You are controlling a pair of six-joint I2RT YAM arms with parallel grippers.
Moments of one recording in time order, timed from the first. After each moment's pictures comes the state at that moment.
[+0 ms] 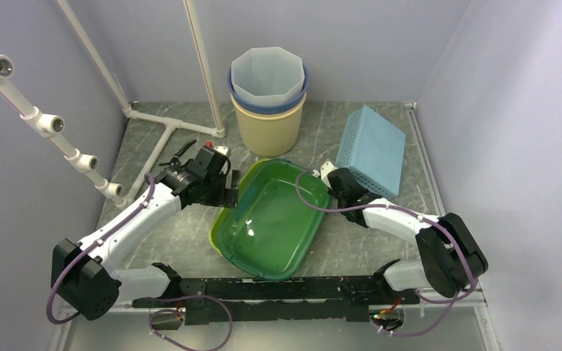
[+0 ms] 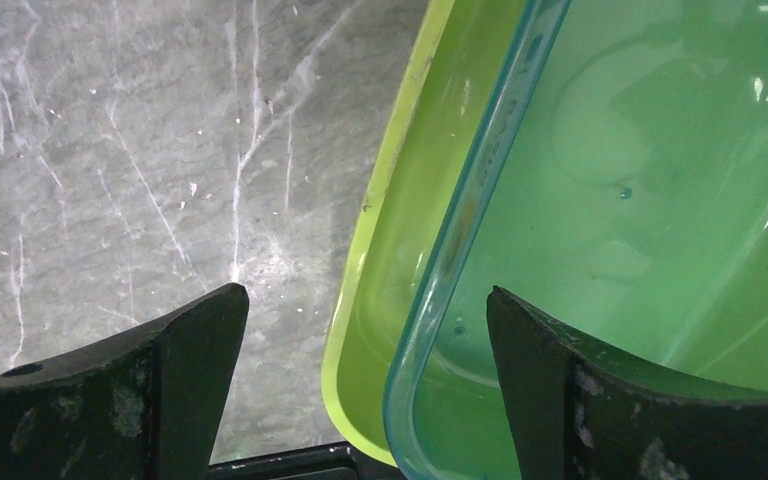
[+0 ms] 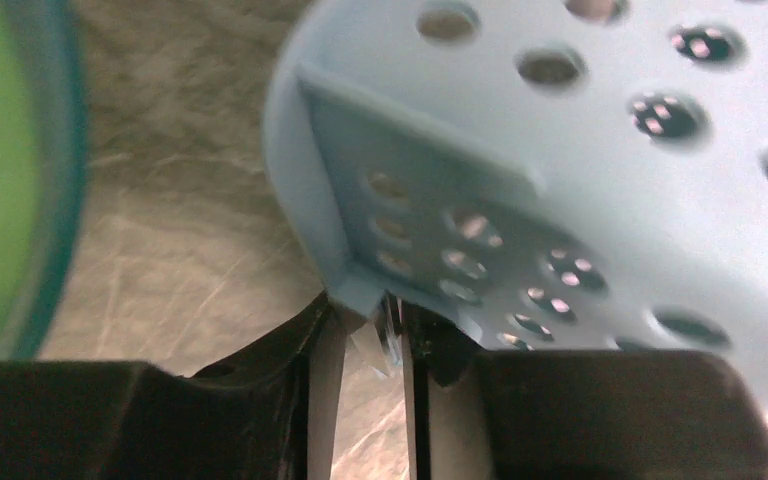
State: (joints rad) left arm -0.58 1.23 1.05 -0.86 -0.15 -0.41; right arm 0.53 1.35 0.58 -0.04 0.61 -0.50
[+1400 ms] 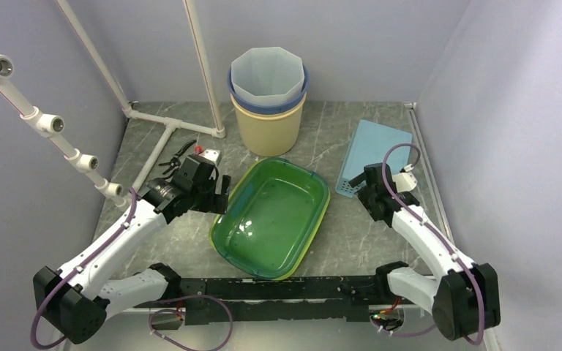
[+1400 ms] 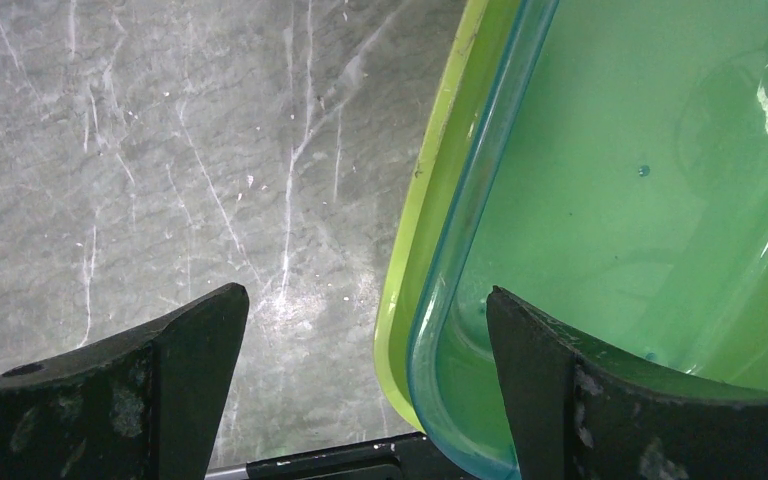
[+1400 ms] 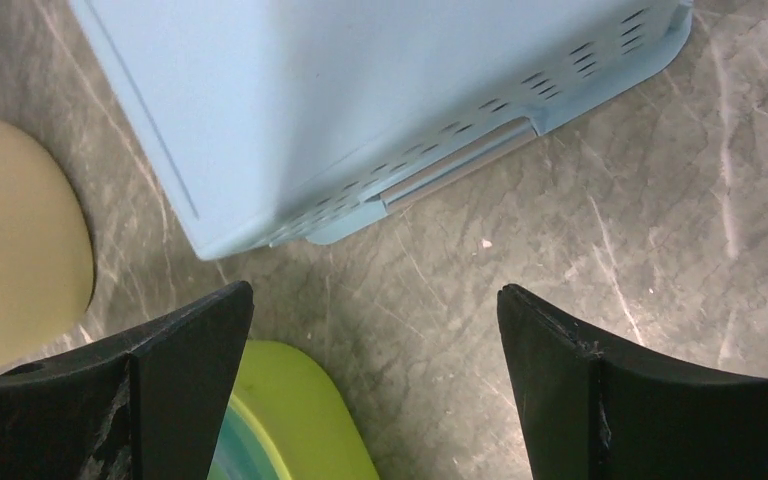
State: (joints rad) left arm -0.57 1.05 0.96 -0.86 -0.21 -0.34; right arm 0.27 1.02 0.63 -0.50 0.39 1.16
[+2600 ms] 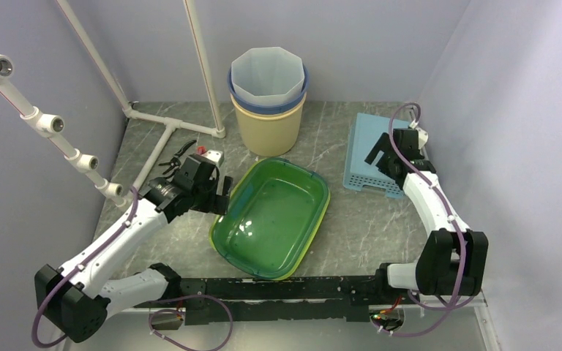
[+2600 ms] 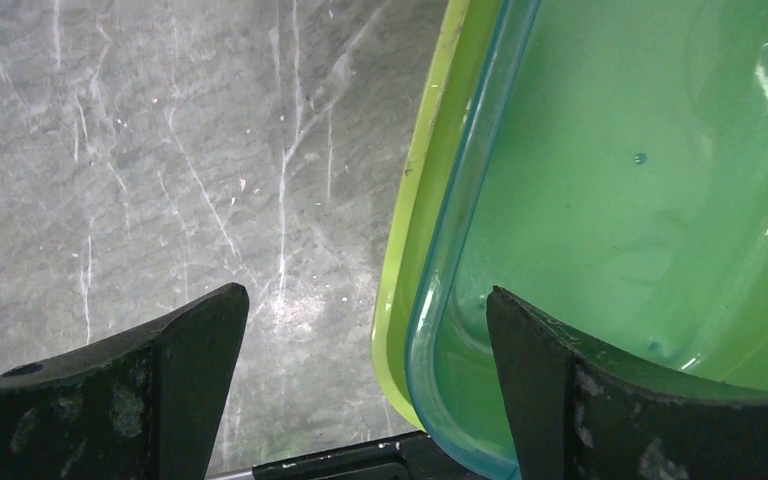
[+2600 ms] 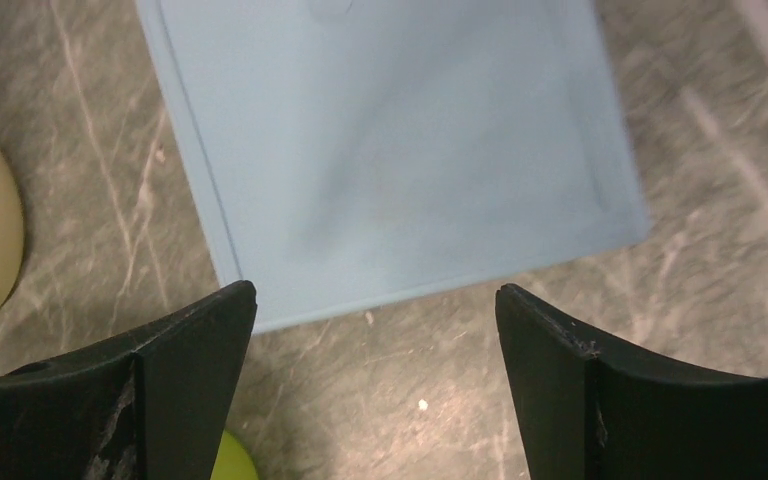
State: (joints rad) left arm -0.57 1.07 0.96 -0.86 -0.19 -0.31; right arm -0.03 1.30 0.93 -0.41 0.15 0.53
